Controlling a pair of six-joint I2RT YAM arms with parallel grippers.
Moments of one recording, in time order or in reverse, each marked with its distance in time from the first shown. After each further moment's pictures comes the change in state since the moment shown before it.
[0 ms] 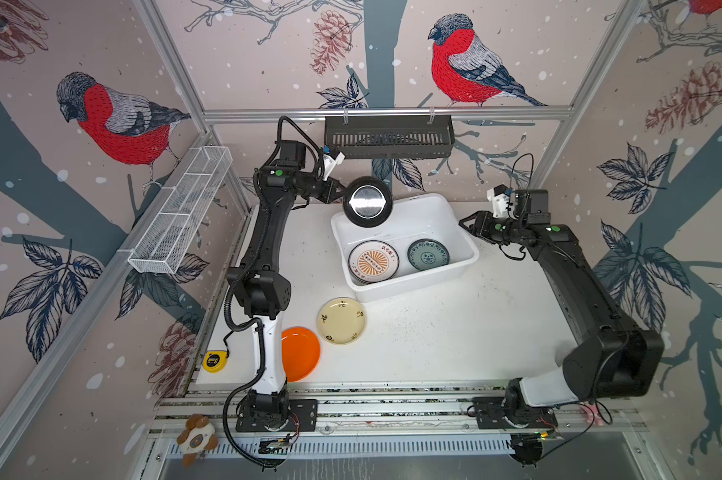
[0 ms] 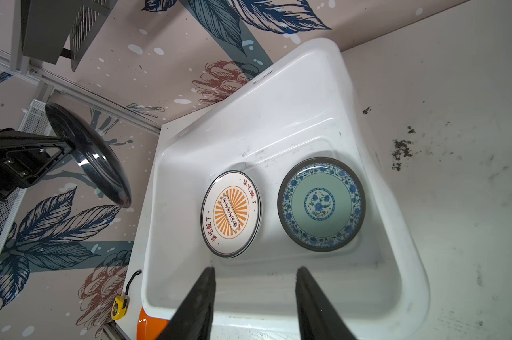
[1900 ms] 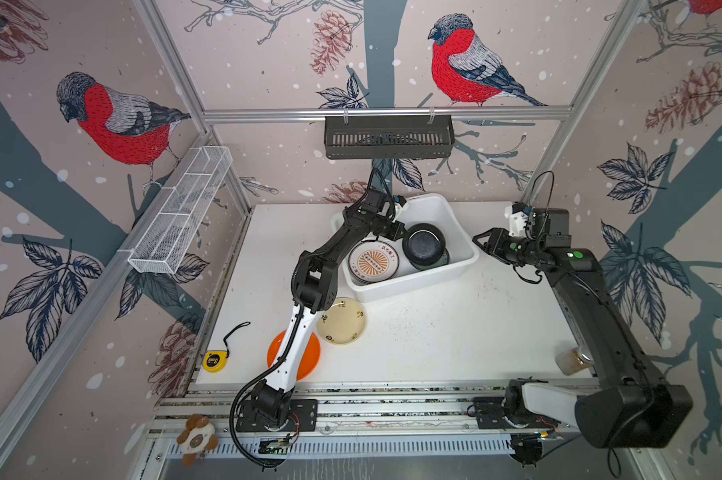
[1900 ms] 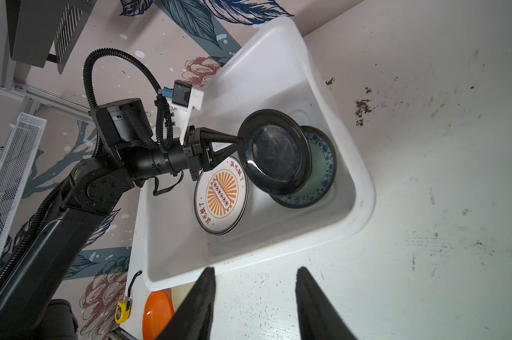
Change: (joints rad) left arm -0.327 0.395 -0.123 0.466 -0.110 -0.259; right arm -0.031 -0.224 -0.150 -0.098 0.057 0.059
